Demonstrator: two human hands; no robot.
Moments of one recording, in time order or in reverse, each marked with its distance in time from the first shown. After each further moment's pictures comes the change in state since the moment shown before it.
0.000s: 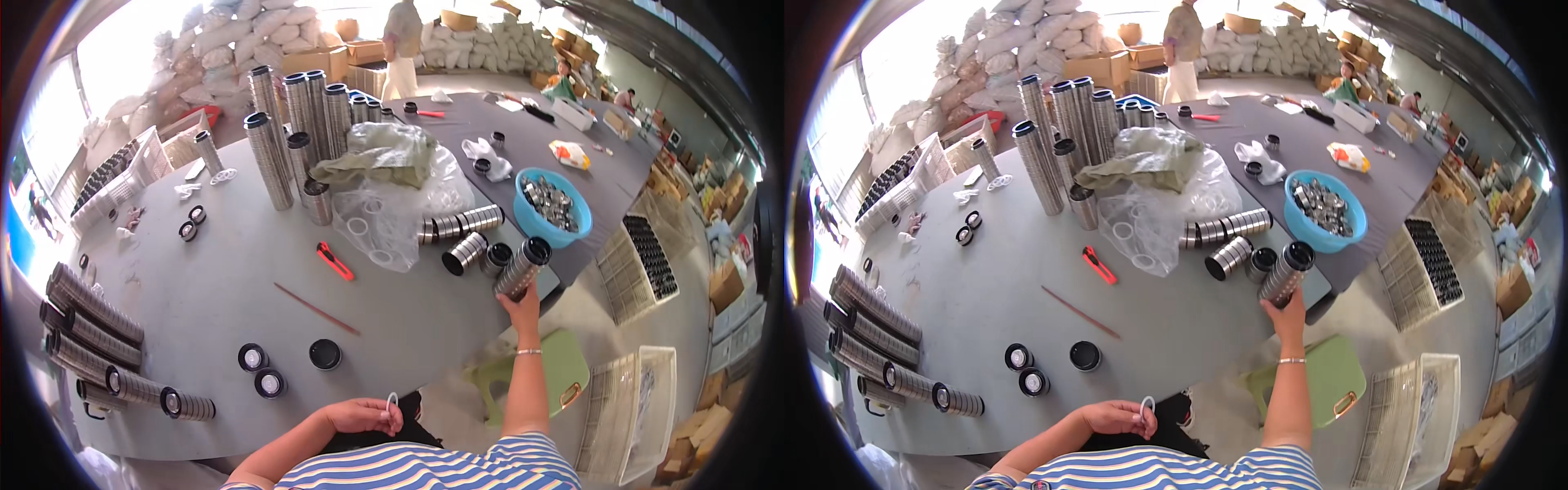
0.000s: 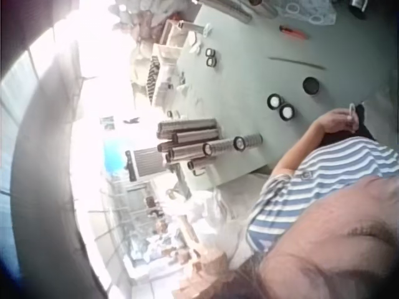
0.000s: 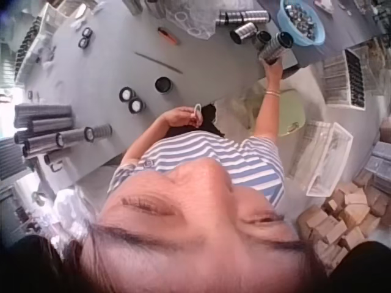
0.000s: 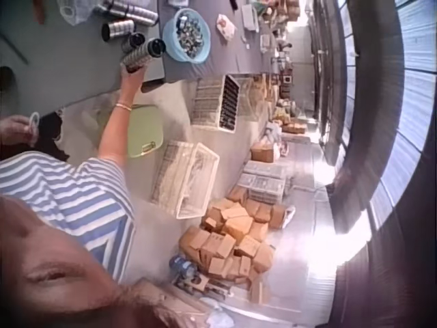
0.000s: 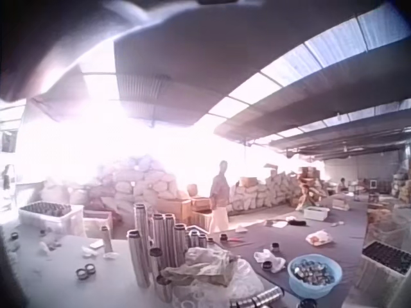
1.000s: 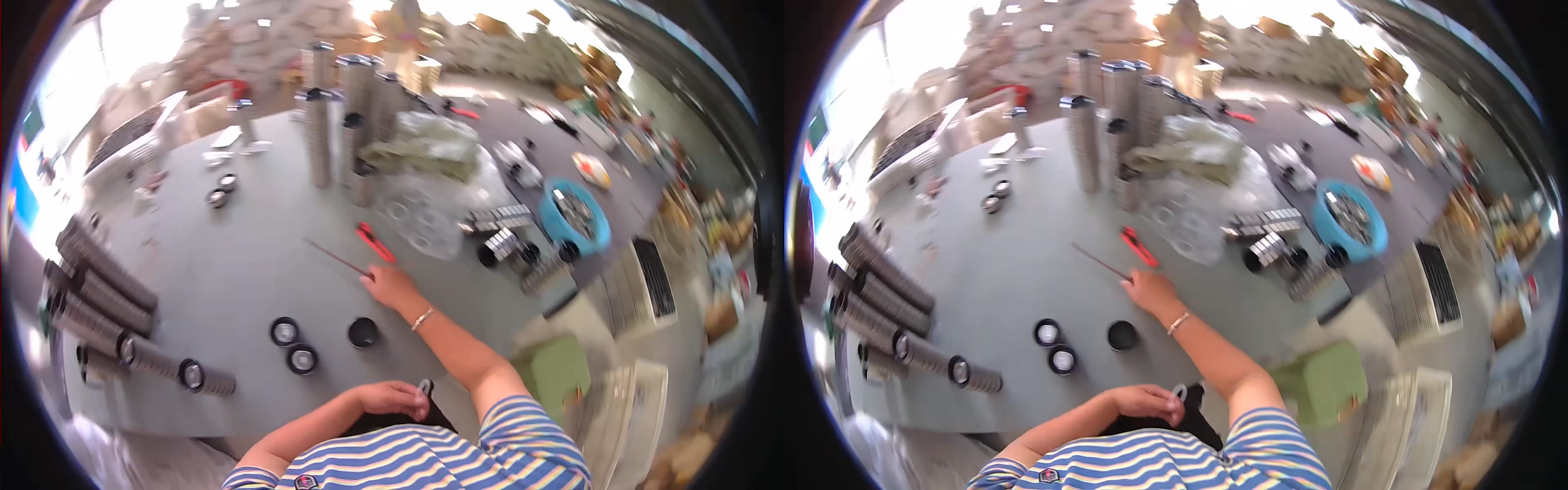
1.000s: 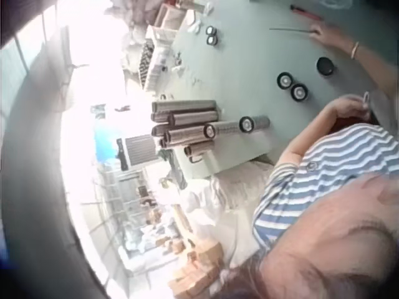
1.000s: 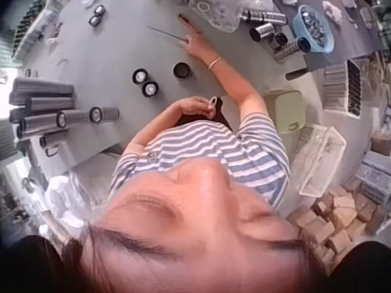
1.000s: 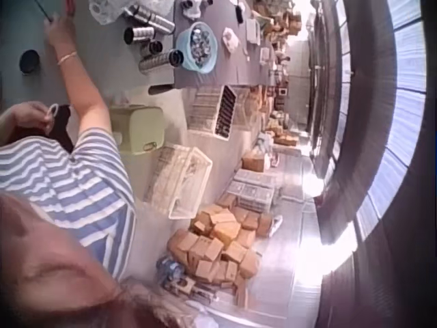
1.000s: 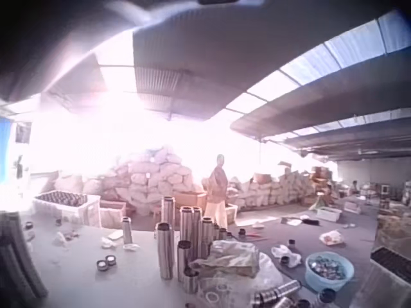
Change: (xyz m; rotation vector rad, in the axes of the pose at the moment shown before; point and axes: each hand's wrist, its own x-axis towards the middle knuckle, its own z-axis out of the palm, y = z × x) left_hand -0.010 -0.008 -0.009 0.113 -0.017 0.069; right_hand -0.082 -0.189 0.318 -0.524 -0.793 -0.314
